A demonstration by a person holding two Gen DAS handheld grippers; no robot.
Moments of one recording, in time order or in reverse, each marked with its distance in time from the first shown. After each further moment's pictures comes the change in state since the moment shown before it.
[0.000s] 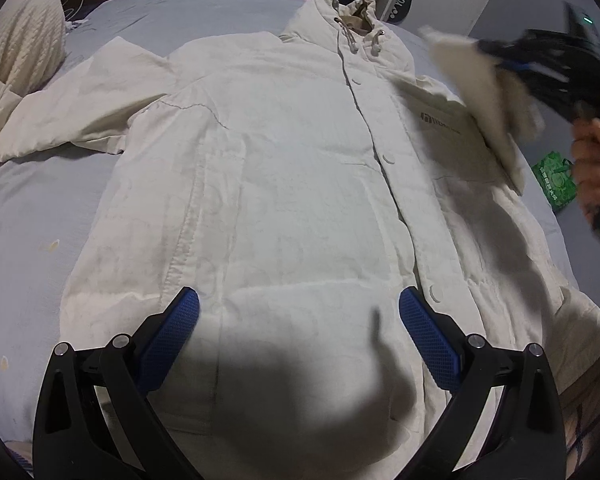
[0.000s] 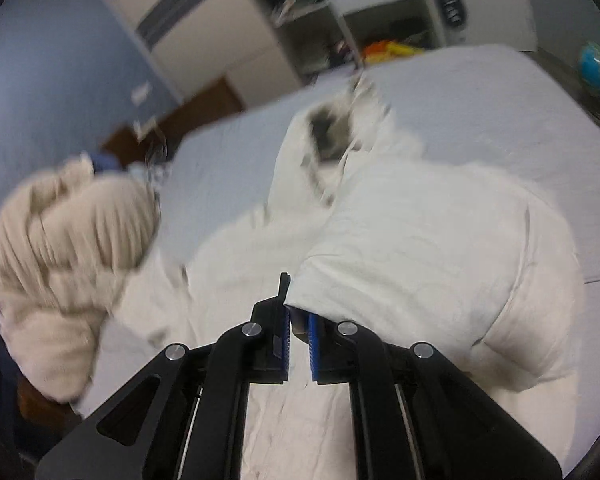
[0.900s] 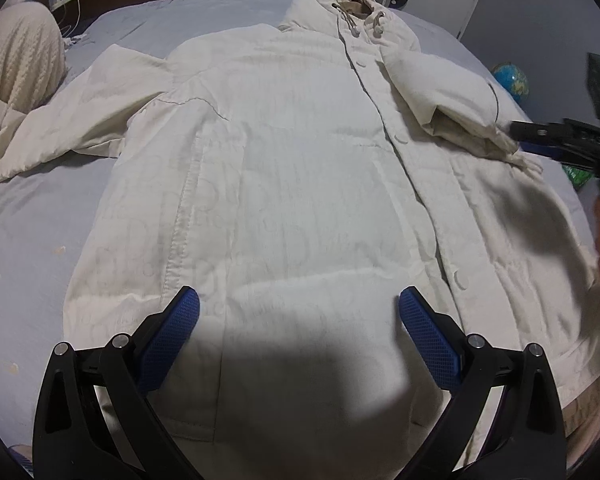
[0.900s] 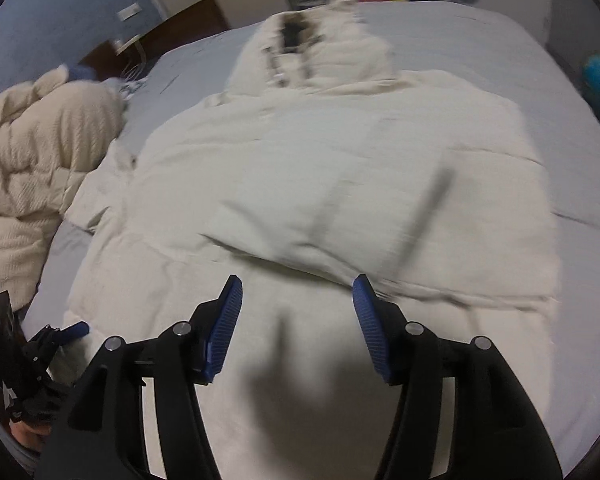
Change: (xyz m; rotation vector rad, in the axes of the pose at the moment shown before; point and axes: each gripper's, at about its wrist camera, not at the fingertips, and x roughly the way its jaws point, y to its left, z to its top) left arm 0.015 -0.009 -0.005 0.076 0.020 0.098; right arm -0.023 -0.066 -0.083 -0.093 0.195 -0.135
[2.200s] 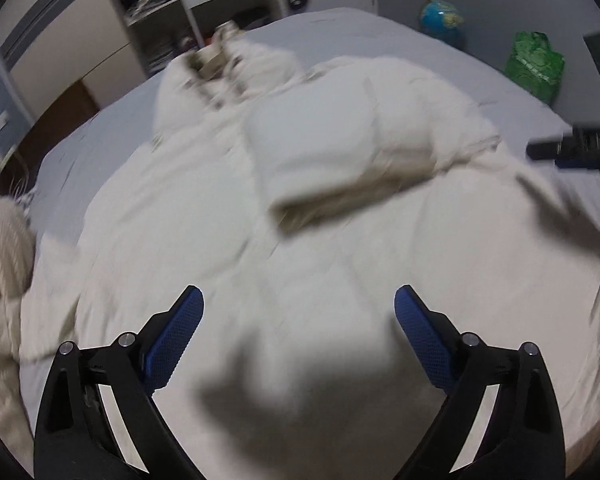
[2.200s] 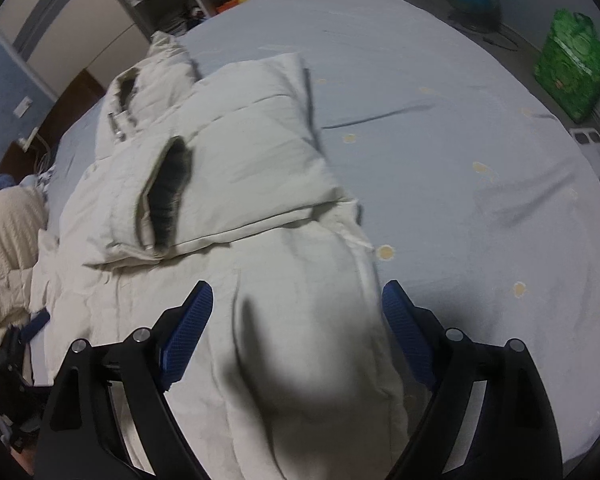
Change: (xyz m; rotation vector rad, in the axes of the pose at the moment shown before) left arm 0.017 -0.158 0.078 0.436 -0.088 0.082; right arm -0.055 -0.123 -0.059 0.402 -0.028 -0.185
